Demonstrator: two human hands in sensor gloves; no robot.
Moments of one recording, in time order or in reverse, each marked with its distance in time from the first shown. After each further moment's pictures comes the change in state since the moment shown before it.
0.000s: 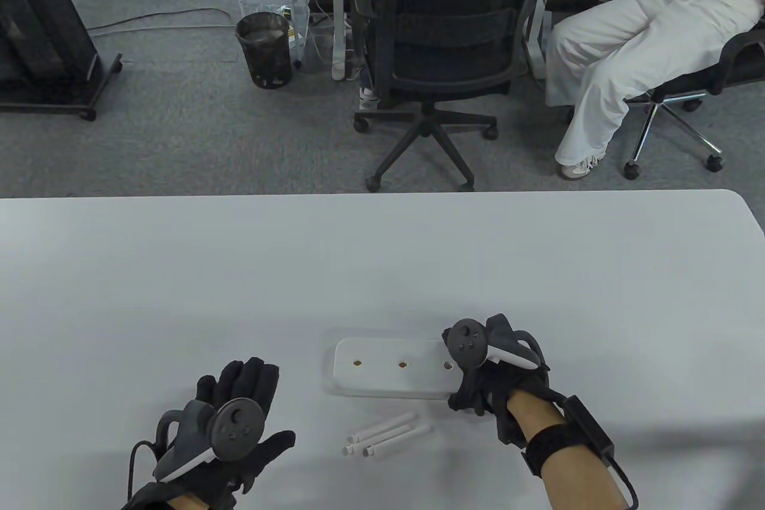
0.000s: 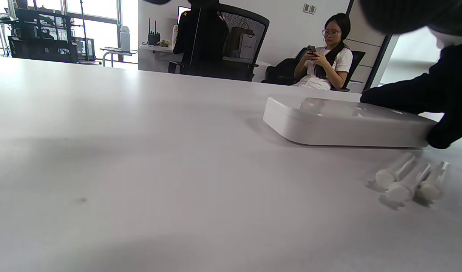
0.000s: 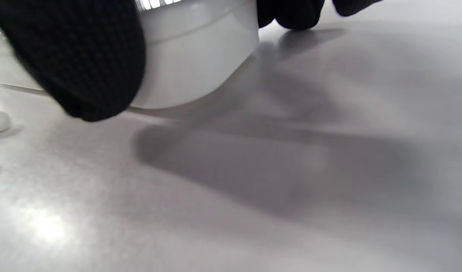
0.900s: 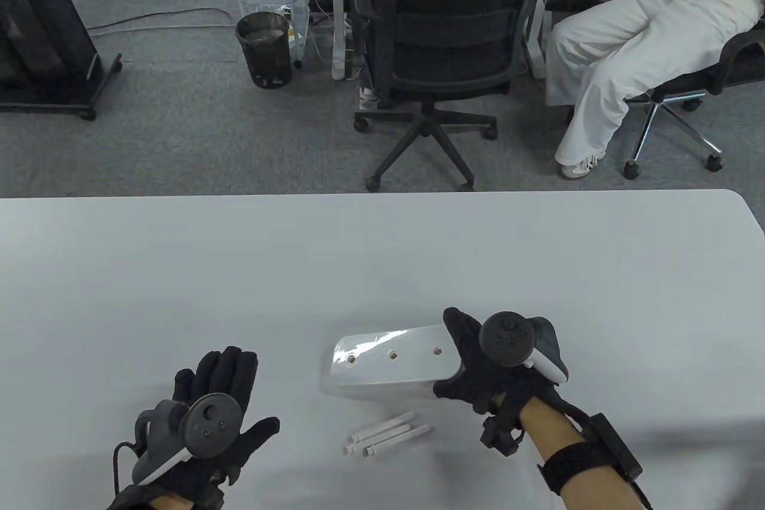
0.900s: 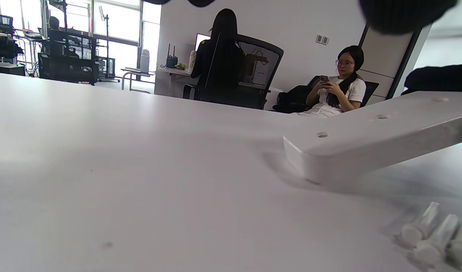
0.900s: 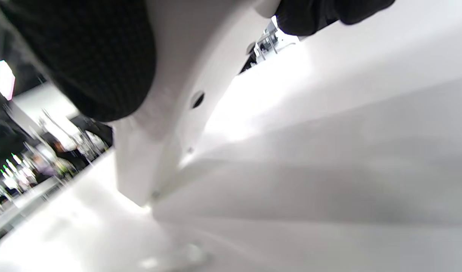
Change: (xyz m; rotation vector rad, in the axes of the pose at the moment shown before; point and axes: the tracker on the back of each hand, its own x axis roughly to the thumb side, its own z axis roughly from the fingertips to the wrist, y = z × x) left_hand -0.017 0.020 0.009 0.101 0.057 0.045; right_hand 0.011 -0.040 0.040 -0.192 -0.142 -0.338
